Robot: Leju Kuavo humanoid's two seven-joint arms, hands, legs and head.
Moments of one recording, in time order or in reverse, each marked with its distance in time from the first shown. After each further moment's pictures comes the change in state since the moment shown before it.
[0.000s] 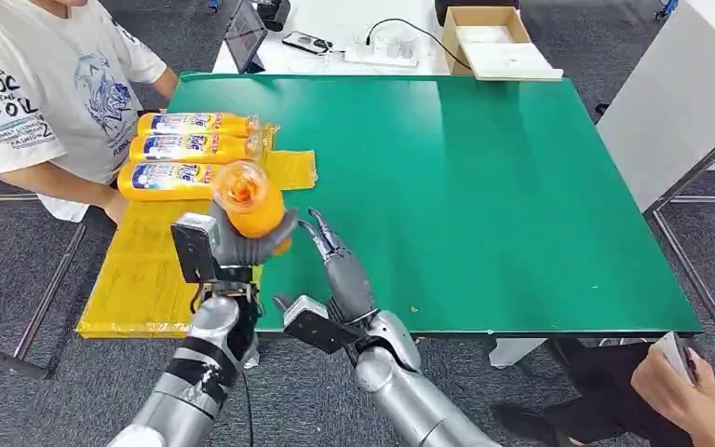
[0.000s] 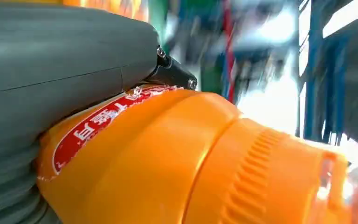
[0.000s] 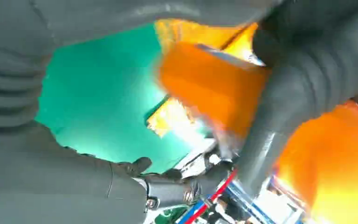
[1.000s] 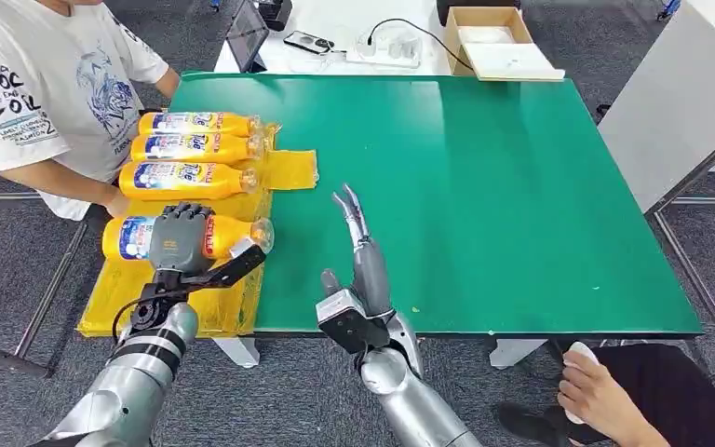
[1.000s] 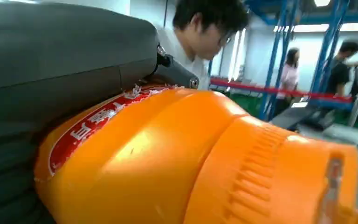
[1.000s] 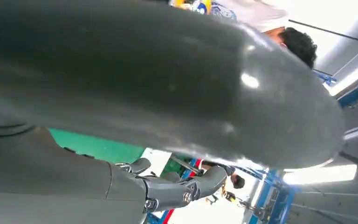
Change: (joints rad) left arm -0.104 0.143 0.401 0.377 -1.422 0.302 0.333; right arm 0.080 -0.002 -0.019 -0.228 -0.168 -0.028 -0.065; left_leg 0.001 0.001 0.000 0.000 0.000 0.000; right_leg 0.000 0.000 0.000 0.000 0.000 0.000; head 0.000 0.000
